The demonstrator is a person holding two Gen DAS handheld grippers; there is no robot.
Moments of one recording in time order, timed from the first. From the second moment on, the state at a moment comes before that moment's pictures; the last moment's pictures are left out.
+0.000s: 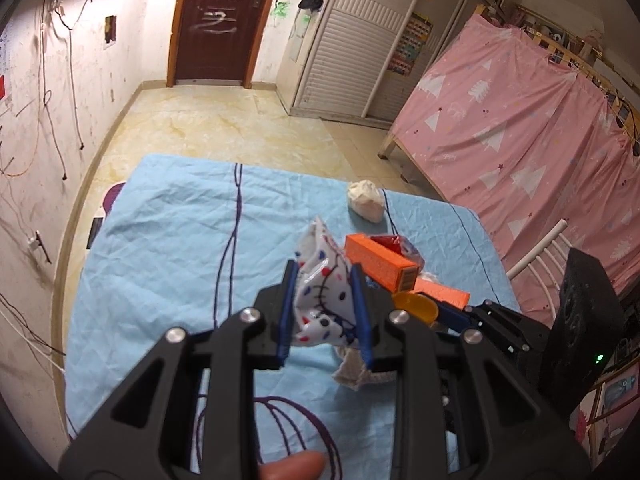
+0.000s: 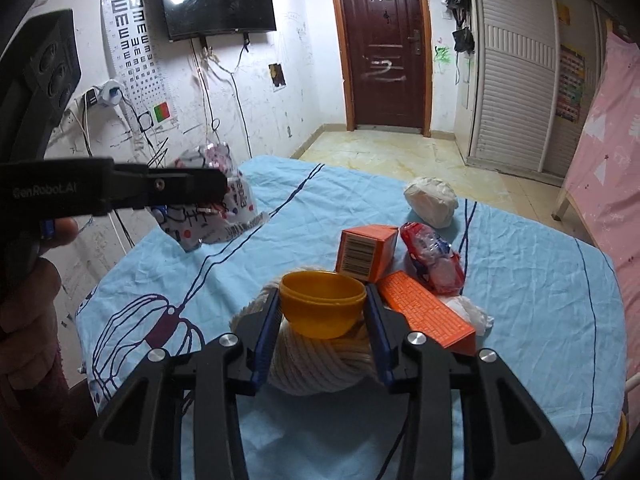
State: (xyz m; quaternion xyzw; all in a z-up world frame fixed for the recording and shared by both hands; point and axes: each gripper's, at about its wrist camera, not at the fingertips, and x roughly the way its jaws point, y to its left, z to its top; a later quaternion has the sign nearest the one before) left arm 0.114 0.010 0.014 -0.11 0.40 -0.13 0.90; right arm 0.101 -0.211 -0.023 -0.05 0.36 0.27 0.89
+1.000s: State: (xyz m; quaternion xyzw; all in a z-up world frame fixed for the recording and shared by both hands) left arm 0.110 -0.109 0.040 -0.02 0.38 -0.18 0.91; right arm 0.063 -0.352 0.022 0.05 0.26 0.20 0.94
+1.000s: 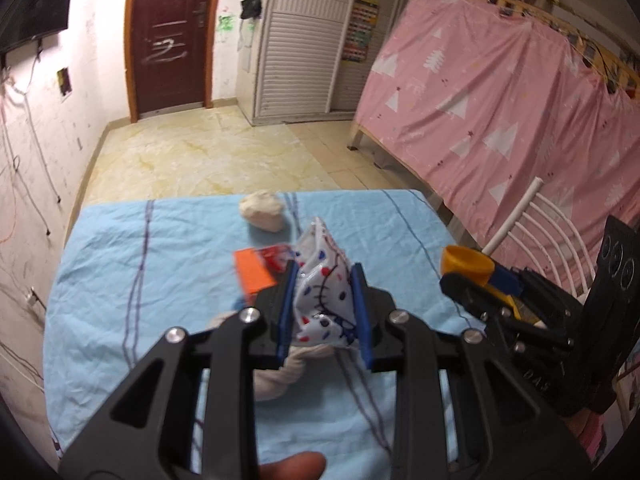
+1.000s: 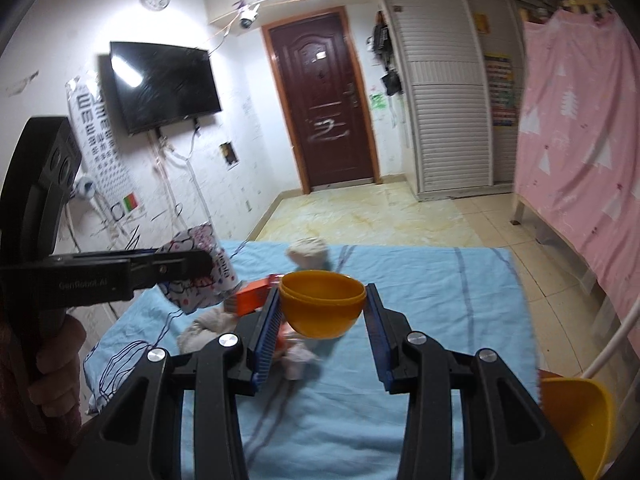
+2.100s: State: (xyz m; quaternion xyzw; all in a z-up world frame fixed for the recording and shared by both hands) left arm 0.094 -0.374 0.033 0.10 0.40 -0.32 0.85; right arm 0.008 -0.591 -0.013 0.12 0.27 -0.05 0.96
